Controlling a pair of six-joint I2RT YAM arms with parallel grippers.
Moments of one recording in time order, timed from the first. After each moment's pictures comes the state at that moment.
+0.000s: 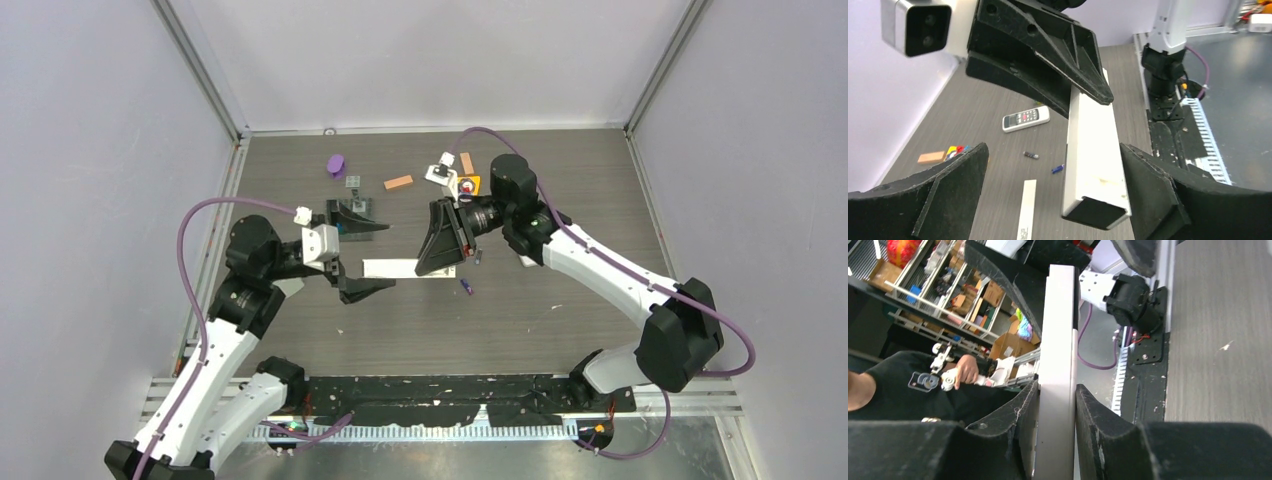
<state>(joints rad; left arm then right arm) -0.36 0.76 0.80 0.01 1.10 0.18 0.65 1.41 1.12 0.21 -1.34 0.74</state>
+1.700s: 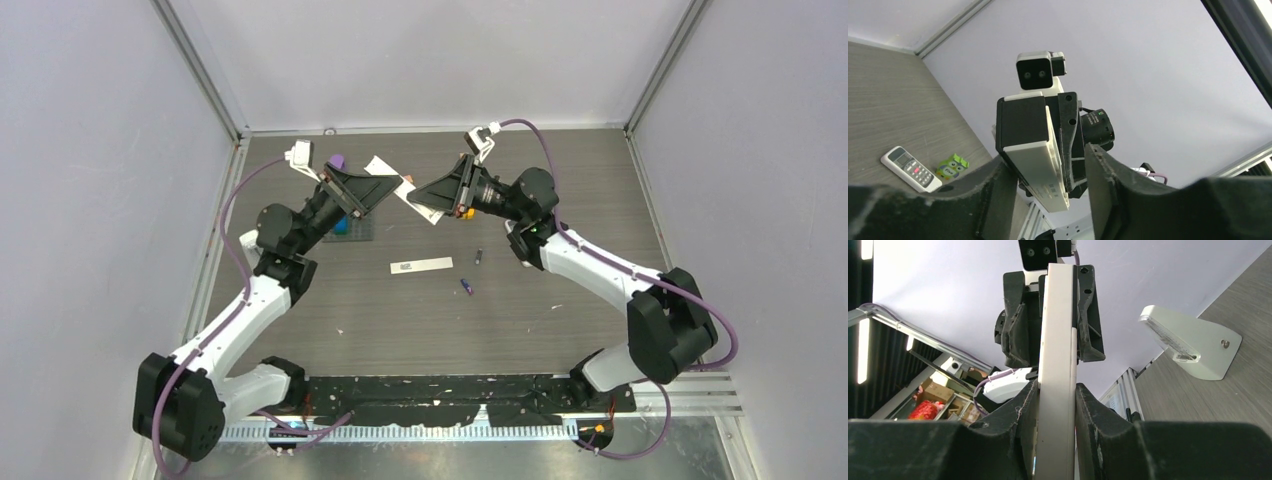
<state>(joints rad) -0.39 1.07 0.72 0.76 0.47 -1.21 0.57 1.45 0.96 0.84 -0.75 1.29</state>
